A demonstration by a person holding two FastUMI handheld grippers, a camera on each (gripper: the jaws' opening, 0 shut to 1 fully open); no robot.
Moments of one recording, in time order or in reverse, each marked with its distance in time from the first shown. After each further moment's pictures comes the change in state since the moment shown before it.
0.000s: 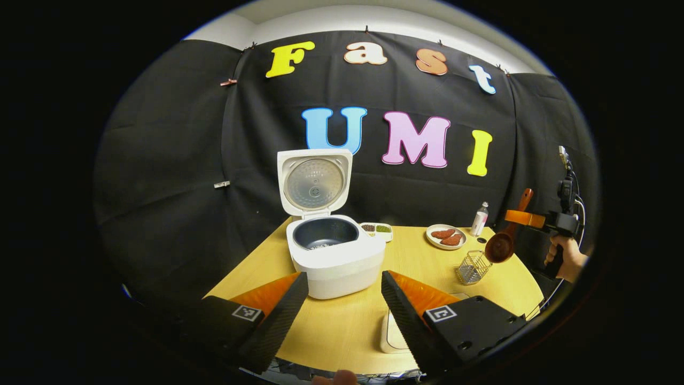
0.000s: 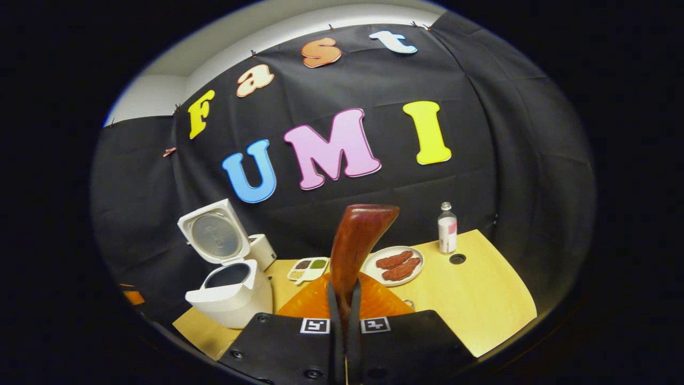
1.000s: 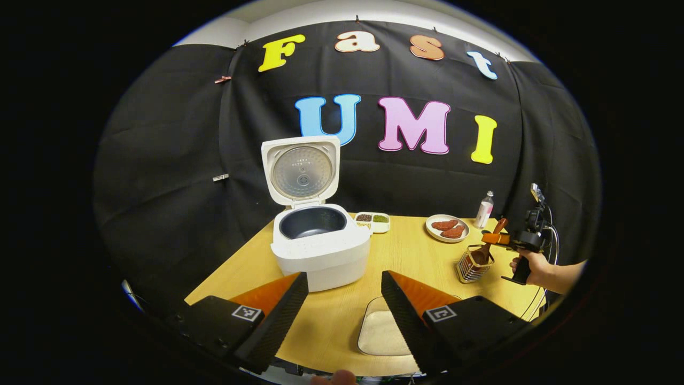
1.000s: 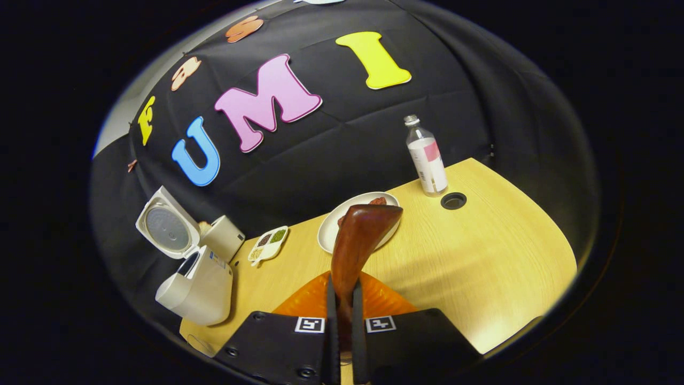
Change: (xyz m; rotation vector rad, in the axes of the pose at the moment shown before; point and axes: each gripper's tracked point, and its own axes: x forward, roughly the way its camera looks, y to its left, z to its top) left arm 0.029 -0.065 -0.020 0.005 0.075 0.078; right arm 0.135 -0.166 -0.107 0.244 0.194 -0.070
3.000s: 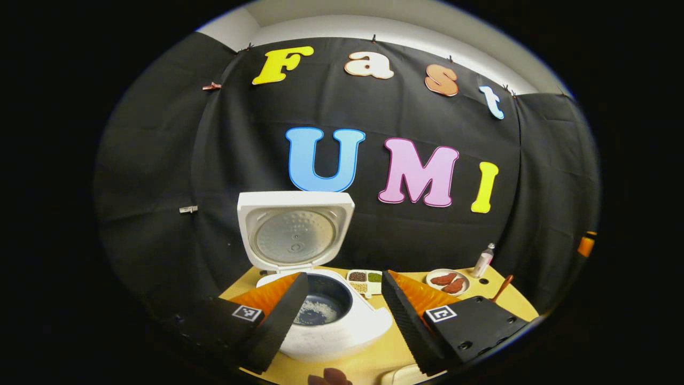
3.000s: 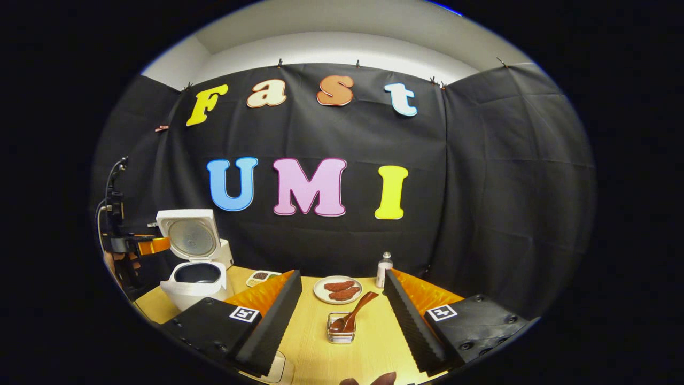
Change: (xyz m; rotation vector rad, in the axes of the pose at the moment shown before) left arm 0.109 0.055 0.131 -0.070 -0.226 -0.169; right arm -0.274 0.173 0.099 -0.463 -0.369 -0.212
